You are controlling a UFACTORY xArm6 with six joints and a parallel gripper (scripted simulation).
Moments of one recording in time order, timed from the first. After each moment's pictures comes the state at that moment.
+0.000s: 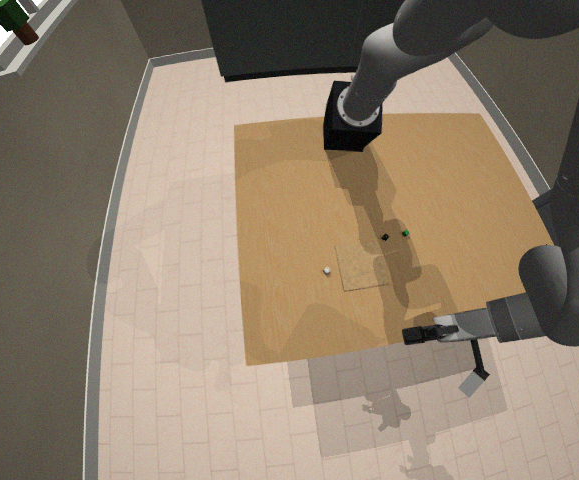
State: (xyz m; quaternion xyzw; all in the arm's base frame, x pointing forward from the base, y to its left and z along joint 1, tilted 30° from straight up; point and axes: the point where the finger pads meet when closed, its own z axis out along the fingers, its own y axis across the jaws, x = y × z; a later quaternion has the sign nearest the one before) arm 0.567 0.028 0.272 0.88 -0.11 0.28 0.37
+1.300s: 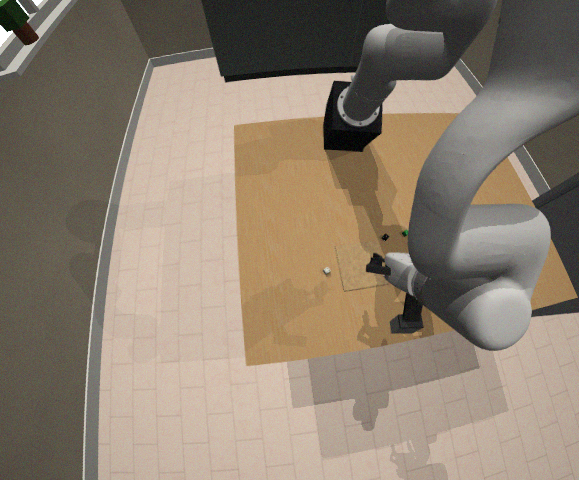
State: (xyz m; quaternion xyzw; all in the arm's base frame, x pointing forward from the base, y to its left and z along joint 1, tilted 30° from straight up) arm 0.409 -0.008 0.239 1.00 -0.06 0.02 -0.01
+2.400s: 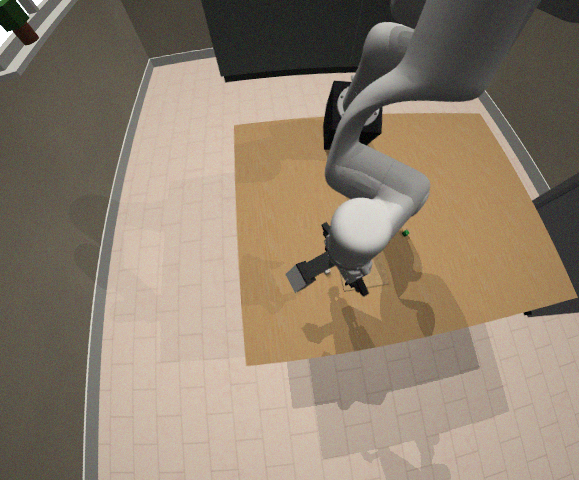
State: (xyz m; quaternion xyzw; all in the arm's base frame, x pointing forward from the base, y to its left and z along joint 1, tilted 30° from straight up) arm 0.418 -0.115 0.181 0.82 -0.53 0.16 -0.14
